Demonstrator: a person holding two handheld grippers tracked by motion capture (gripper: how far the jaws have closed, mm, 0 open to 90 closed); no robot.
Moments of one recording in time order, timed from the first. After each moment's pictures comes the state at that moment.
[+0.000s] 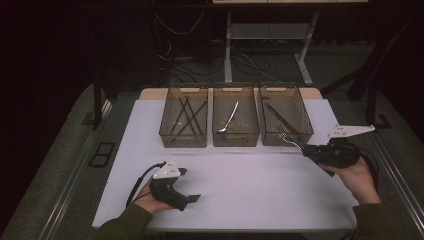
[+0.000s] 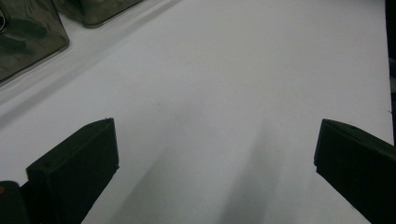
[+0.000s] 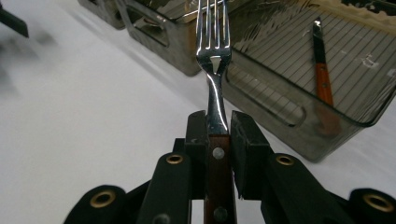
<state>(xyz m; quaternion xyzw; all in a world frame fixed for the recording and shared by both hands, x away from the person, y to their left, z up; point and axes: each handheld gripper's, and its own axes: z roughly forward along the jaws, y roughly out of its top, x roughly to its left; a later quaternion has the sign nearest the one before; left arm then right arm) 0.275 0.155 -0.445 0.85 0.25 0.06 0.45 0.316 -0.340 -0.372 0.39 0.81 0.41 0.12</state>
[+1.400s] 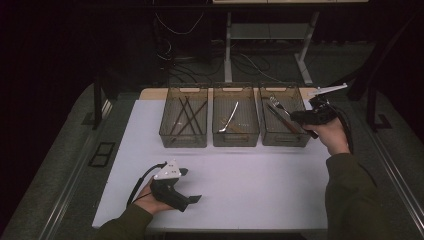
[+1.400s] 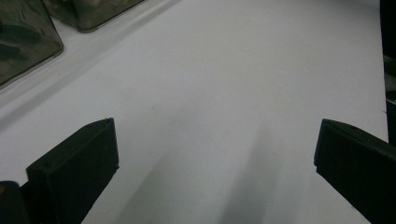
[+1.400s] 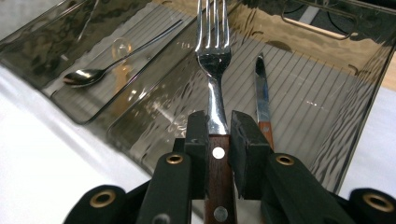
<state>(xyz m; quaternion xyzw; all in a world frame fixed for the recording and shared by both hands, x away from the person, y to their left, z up) 0.273 0.152 -0.444 0.85 0.25 0.06 0.46 0.429 -0.315 -0.350 0.47 0.79 0.37 0.14</state>
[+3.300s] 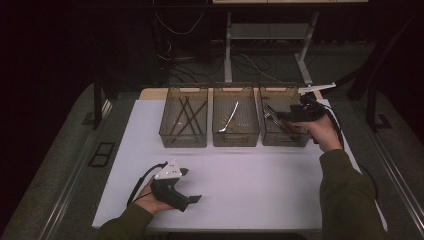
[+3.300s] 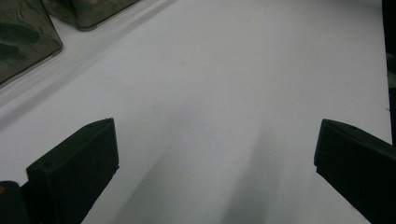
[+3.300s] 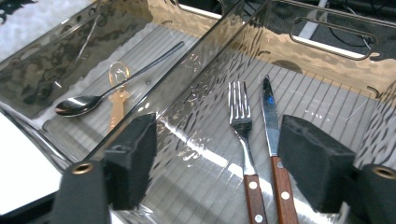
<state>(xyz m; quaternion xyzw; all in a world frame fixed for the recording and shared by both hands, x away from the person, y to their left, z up) 0.274 0.151 -0.444 0.85 0.25 0.06 0.46 0.446 -0.295 -0.363 0.47 0.77 0.40 0.14</state>
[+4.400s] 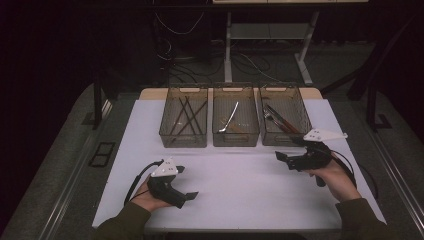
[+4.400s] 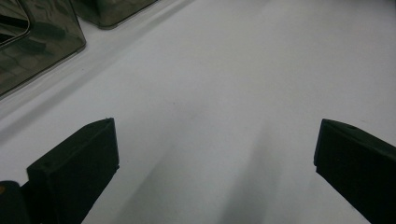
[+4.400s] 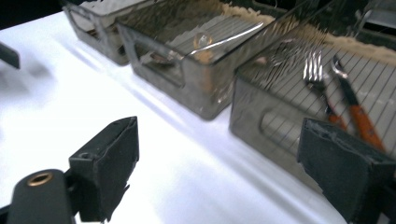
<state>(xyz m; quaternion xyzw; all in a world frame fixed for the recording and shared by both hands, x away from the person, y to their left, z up) 0.279 0.161 -0.443 0.85 0.25 0.07 0.45 0.319 -0.286 -0.399 0.38 0.78 0.46 0.17</state>
